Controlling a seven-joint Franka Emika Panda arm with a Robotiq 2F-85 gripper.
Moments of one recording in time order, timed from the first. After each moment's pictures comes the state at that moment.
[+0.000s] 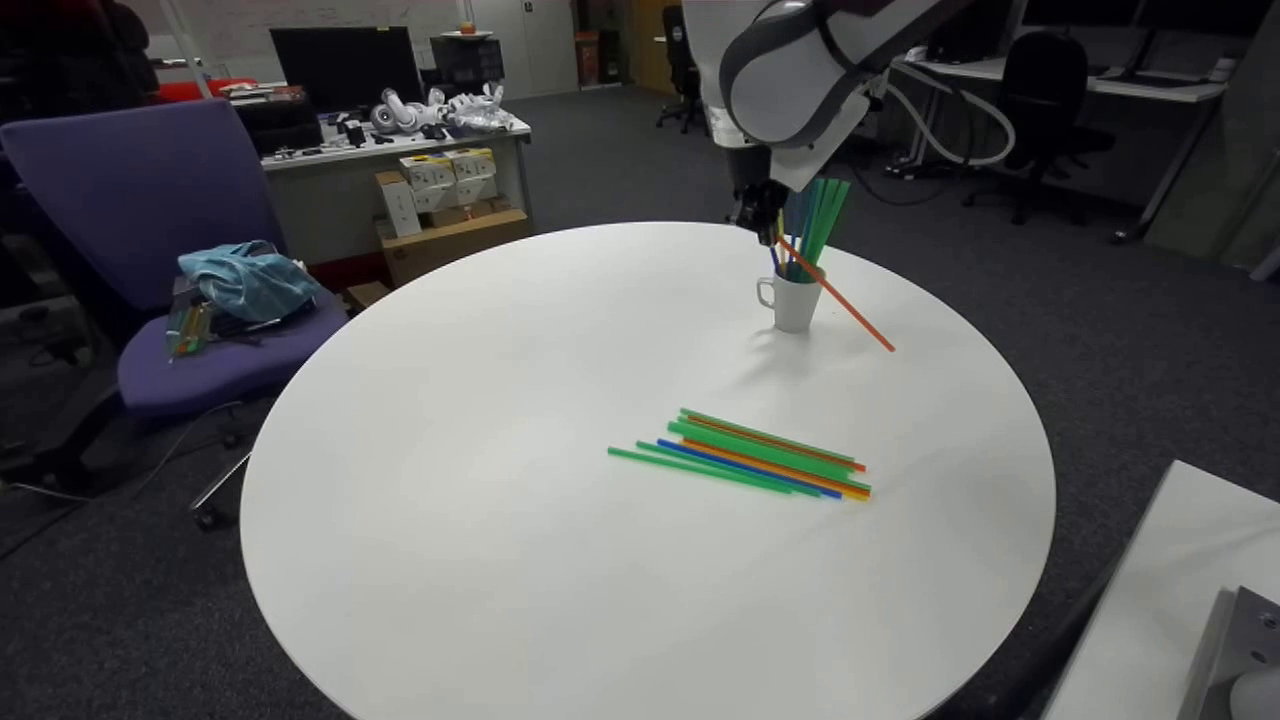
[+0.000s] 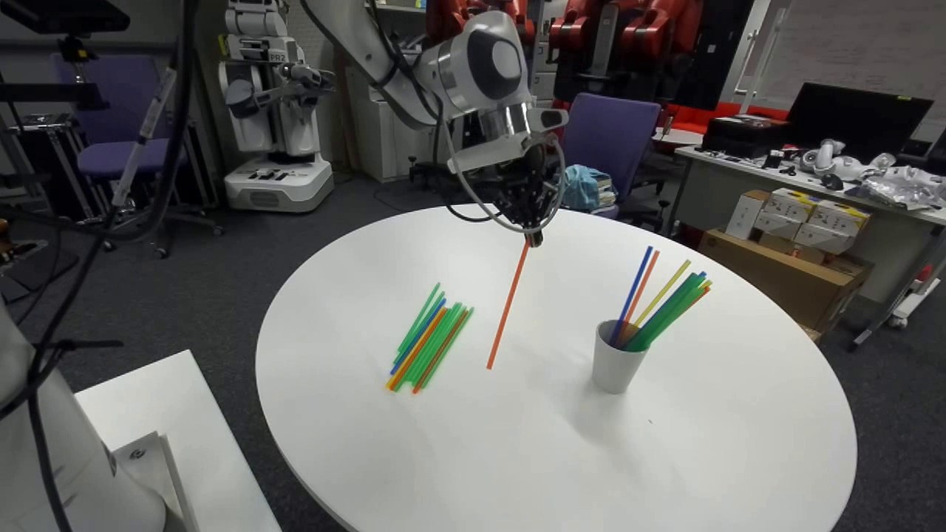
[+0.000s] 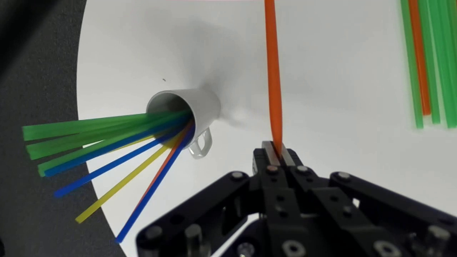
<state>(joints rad) 0.06 0.34 -0.06 -1.84 -0.47 2.18 0.15</state>
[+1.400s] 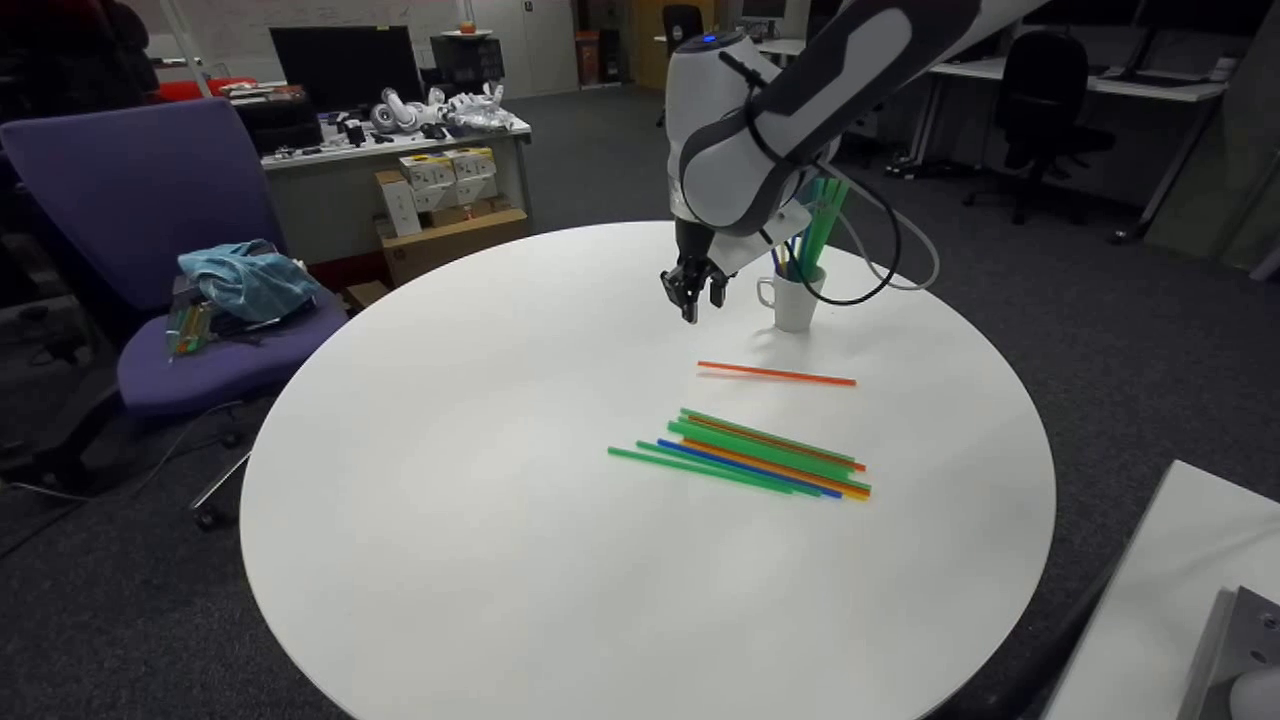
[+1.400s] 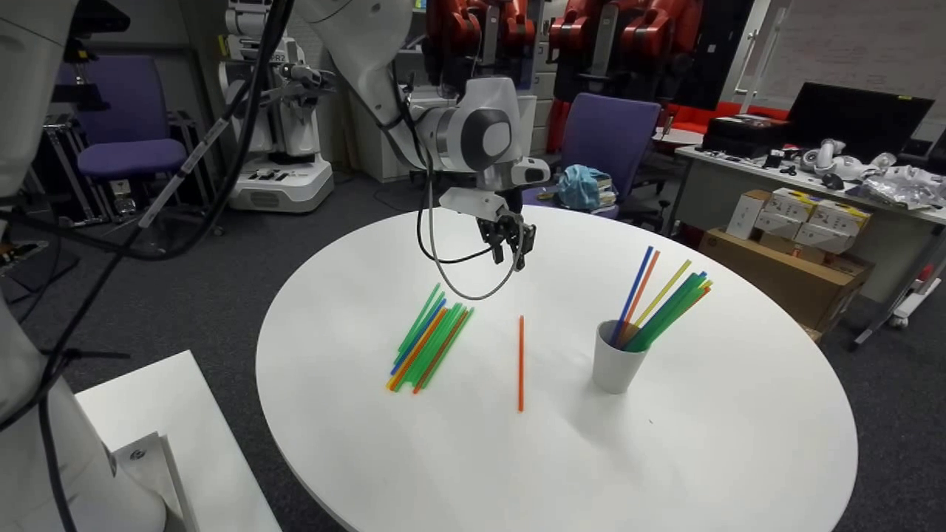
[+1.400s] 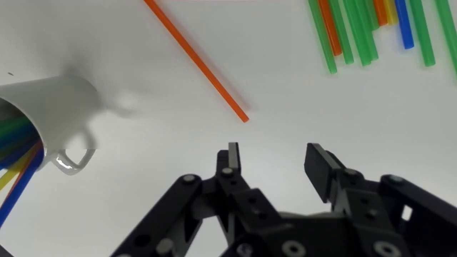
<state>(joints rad) 0.08 0.51 -0.05 -1.83 -0.20 2.47 0.20</state>
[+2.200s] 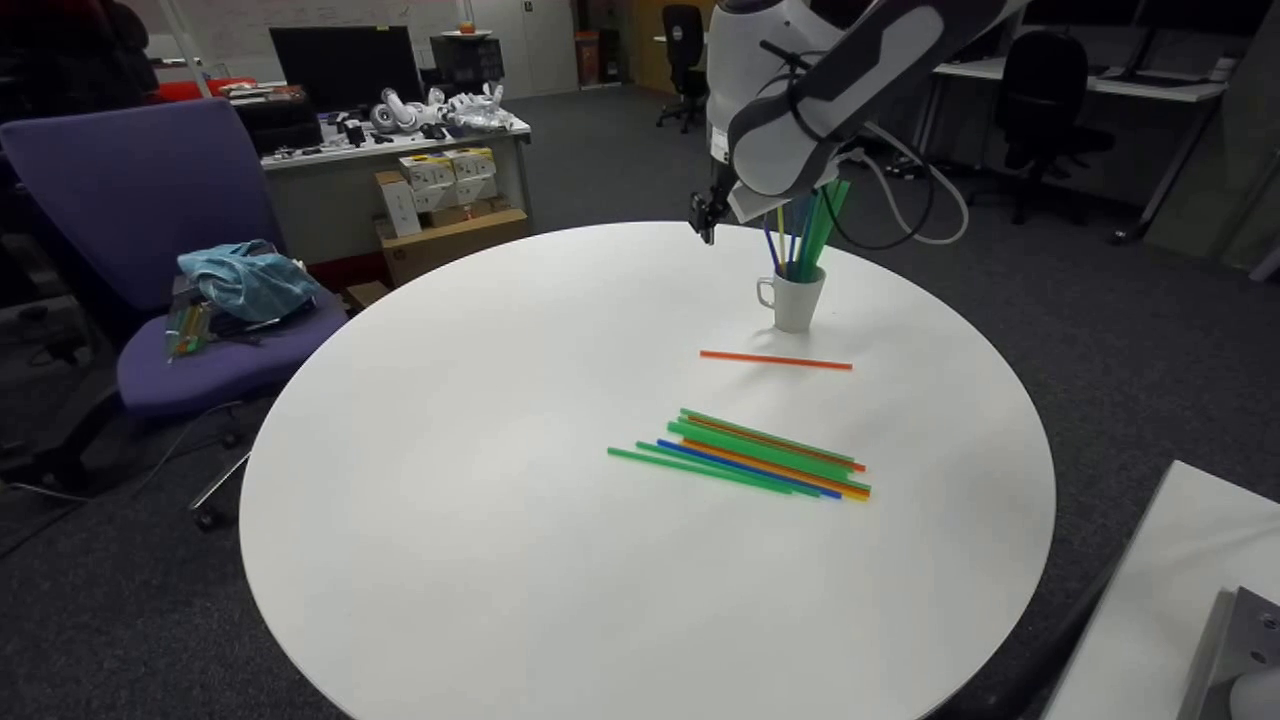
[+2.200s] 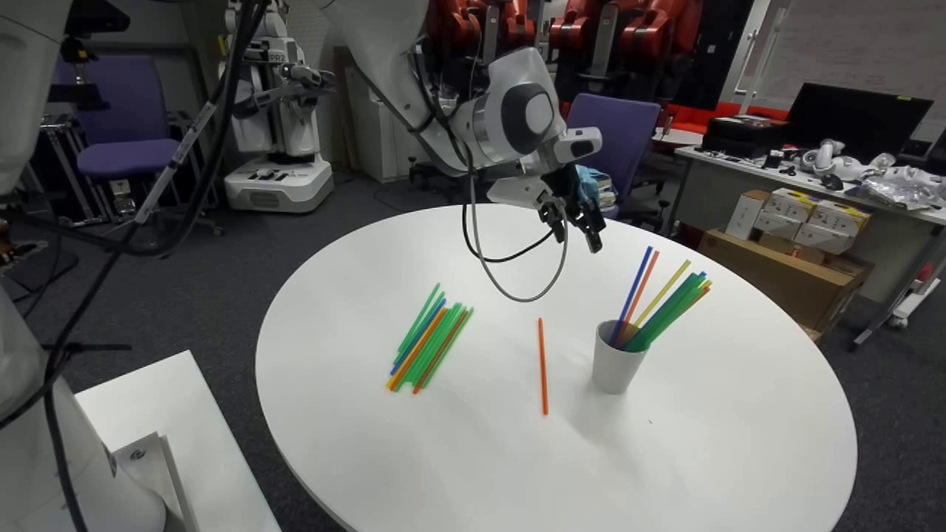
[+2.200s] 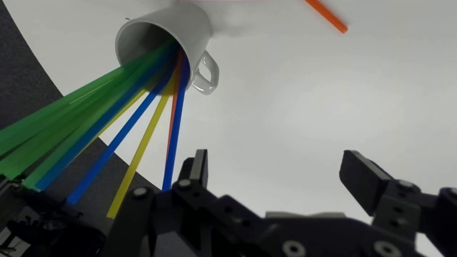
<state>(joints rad) 0.14 0.50 -0.27 -1.77 -0.38 2.60 0.48</state>
